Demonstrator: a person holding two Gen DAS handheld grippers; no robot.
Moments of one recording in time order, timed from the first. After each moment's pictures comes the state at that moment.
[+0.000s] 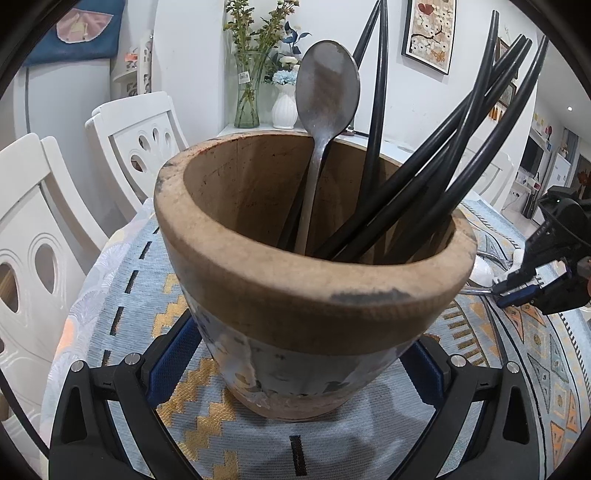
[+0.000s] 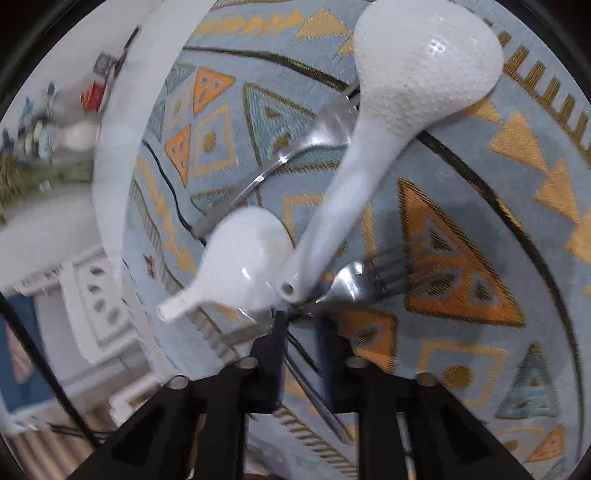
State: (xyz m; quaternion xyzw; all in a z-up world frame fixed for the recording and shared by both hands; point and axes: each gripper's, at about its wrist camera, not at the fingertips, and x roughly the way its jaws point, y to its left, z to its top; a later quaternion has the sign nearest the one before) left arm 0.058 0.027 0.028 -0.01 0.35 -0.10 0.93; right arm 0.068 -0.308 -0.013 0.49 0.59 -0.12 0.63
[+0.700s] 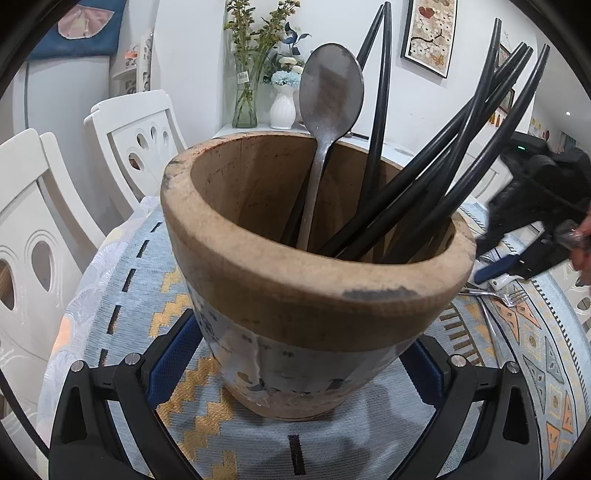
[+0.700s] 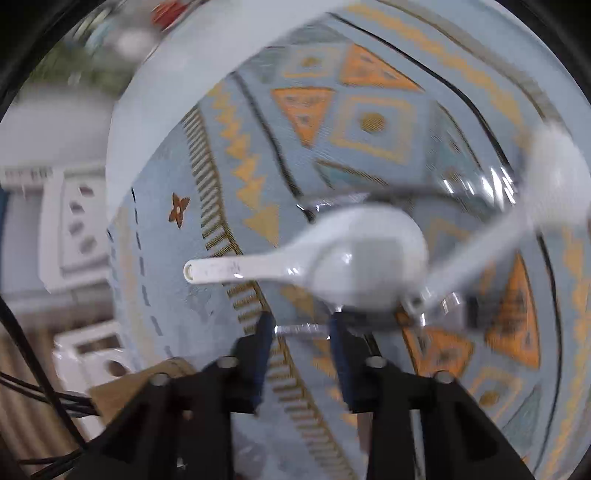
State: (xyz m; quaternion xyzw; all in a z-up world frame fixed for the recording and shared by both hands) left arm 0.058 0.029 0.028 -0.02 0.35 -0.11 0.93; right arm 0.138 -0.237 0.016 0.31 0.64 -0.06 0.70
